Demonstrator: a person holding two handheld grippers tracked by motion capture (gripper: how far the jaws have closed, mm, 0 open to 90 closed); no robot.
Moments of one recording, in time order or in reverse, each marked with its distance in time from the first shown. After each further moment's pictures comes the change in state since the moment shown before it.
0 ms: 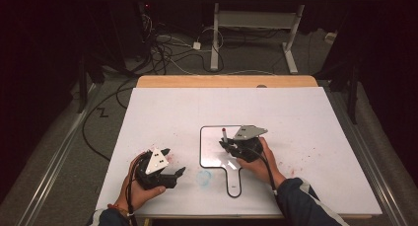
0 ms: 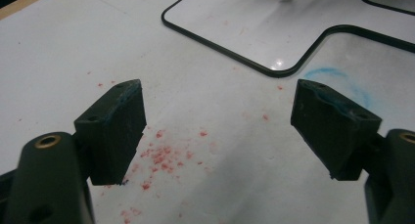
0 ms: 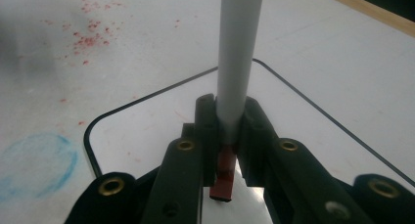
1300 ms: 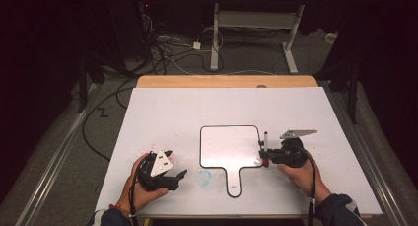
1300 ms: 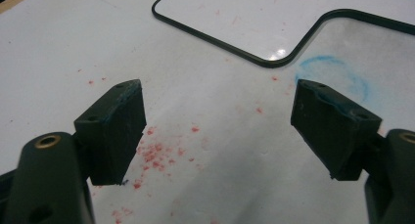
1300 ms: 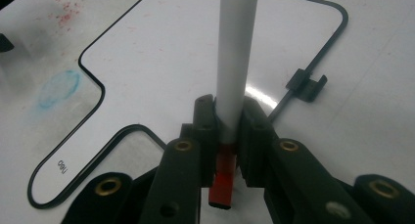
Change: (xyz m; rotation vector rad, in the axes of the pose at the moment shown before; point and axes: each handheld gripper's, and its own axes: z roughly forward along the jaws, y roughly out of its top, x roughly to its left) left arm -0.008 0.001 0.003 0.035 0.003 0.040; right arm -0.048 -0.055 -0.080 0.175 0.025 0.394
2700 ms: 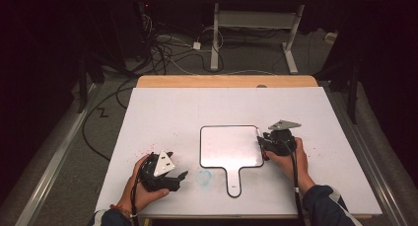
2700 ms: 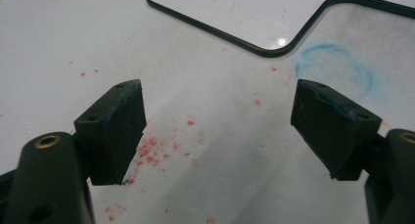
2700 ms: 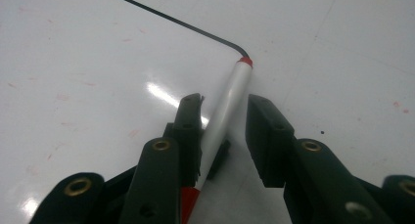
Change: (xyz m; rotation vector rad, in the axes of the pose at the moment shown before) left arm -0.002 0.000 0.004 0.036 0.003 0.009; right arm -0.012 0.021 0.035 -0.040 -0.341 -0.087
